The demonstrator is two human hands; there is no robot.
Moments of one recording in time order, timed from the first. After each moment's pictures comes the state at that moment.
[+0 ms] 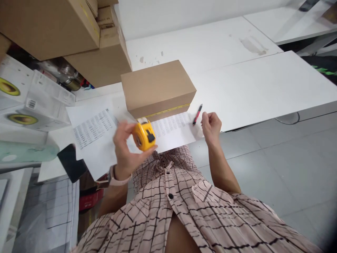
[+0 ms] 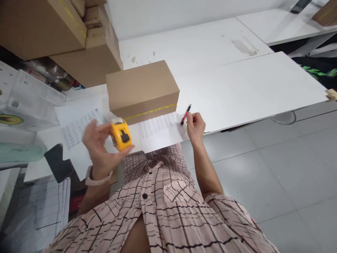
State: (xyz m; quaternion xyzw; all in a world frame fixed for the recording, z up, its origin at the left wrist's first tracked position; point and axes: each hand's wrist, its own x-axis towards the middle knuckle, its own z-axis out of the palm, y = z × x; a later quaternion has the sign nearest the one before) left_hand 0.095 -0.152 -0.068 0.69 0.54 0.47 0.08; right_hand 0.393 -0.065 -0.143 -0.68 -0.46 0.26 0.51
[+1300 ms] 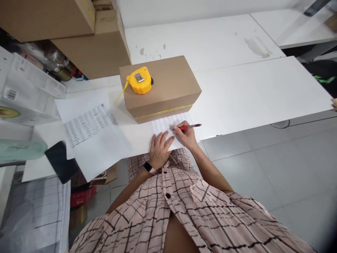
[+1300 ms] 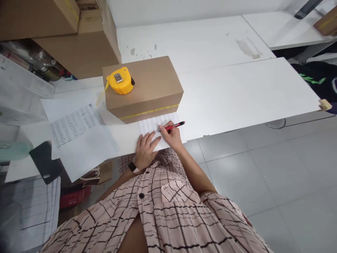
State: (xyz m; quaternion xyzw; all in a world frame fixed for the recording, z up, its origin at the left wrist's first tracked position) left_hand 0.168 -0.151 -0.195 0.80 0.56 0.19 0.10; right_hand 0.331 -0.072 -0.182 -0.51 -0.54 0.48 0.46
